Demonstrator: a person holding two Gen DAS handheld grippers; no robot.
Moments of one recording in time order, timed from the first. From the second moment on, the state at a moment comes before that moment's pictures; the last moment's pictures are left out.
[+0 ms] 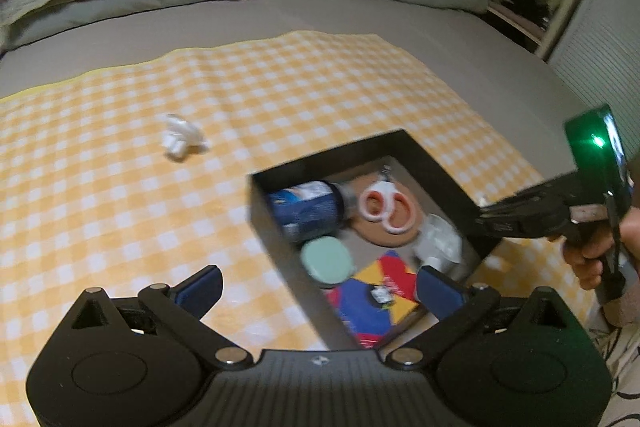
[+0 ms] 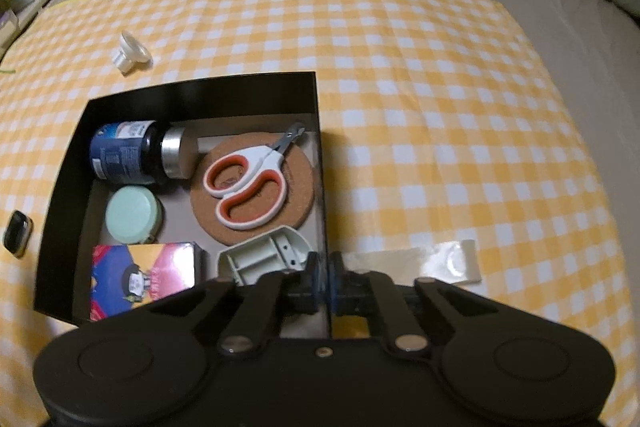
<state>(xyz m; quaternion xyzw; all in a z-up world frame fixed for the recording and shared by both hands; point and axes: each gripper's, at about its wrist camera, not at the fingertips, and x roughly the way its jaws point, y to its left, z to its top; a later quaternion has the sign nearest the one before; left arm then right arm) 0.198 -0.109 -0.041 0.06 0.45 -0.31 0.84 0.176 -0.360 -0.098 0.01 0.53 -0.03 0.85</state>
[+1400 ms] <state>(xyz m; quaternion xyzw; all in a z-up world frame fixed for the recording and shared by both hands) 0.218 -0.036 -0.120 0.12 0.49 -0.20 0.84 0.180 -0.360 -0.099 0.02 0.53 -0.04 0.84</state>
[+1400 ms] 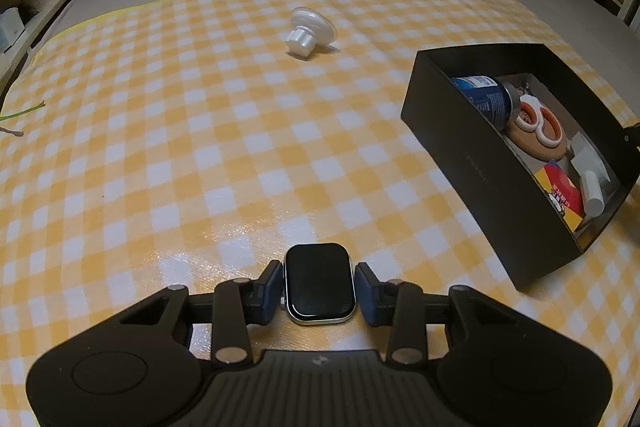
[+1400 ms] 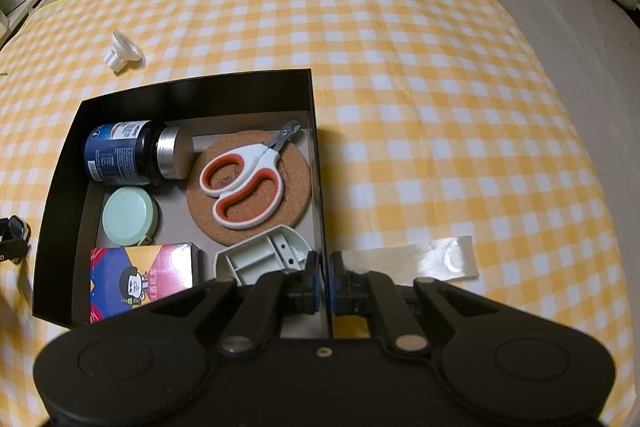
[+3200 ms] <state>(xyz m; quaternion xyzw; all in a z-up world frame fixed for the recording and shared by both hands) 0.232 -0.200 -0.090 0.04 0.50 -0.27 0.82 0.175 -0.363 -0.096 0.03 0.53 -0.04 0.85</state>
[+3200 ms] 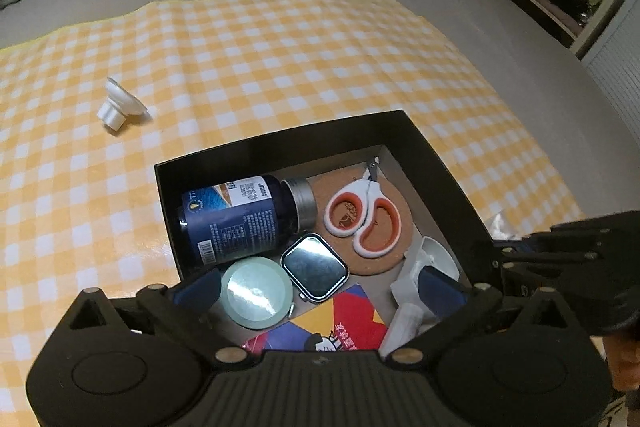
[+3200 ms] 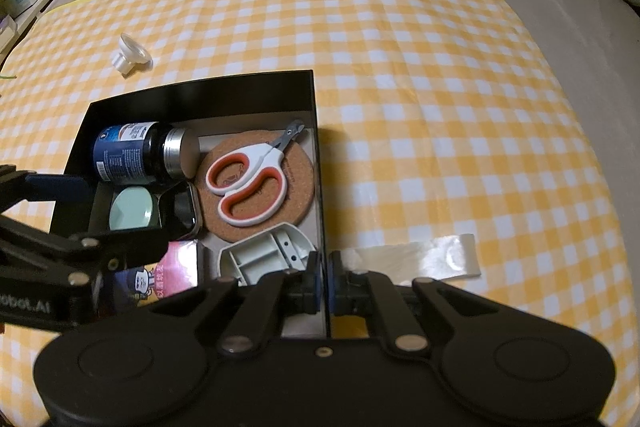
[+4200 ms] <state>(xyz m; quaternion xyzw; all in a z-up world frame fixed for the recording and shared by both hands) 0.232 -0.151 0.023 0.07 0.34 -0.28 0.89 0.171 -0.363 -0.096 0.03 0.53 -0.04 0.85</state>
